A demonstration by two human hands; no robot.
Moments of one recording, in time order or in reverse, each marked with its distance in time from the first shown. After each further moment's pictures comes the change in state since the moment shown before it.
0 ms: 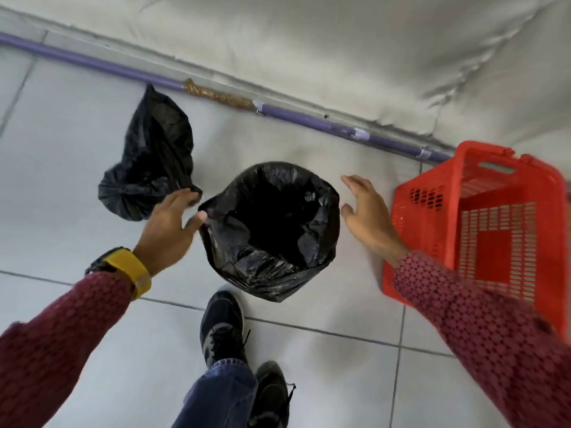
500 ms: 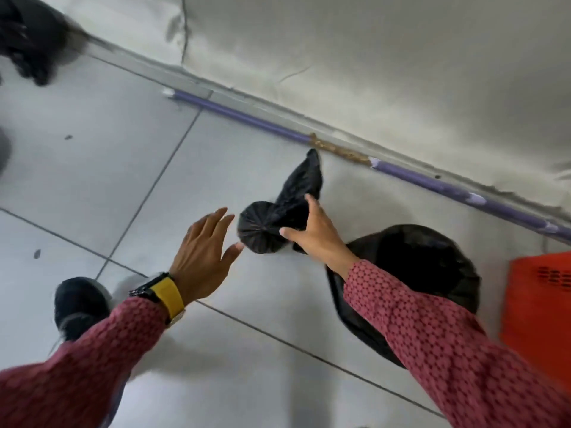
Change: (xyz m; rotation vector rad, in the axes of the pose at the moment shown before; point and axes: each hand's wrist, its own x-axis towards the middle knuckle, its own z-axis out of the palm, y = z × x) left_hand -0.036 -0.125 -0.167 0.279 0.067 0.010; right_hand 0.037 -0.312 0.159 0.230 -0.381 -0.012
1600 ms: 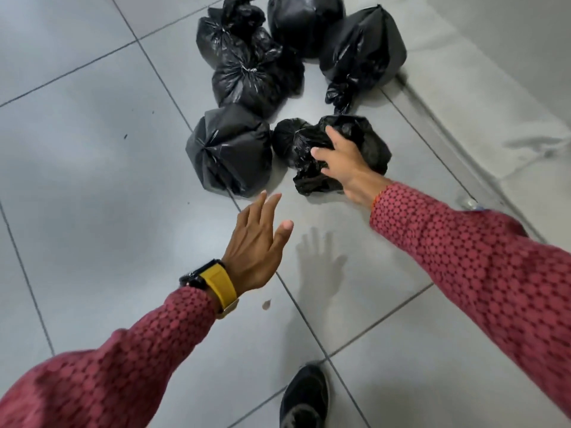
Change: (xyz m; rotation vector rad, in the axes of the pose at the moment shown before) left_hand 0.016 -0.597 -0.239 -0.481 0.237 -0.517; right_hand 0.323 -0.623 0.494 0.148 -0.379 -0.247
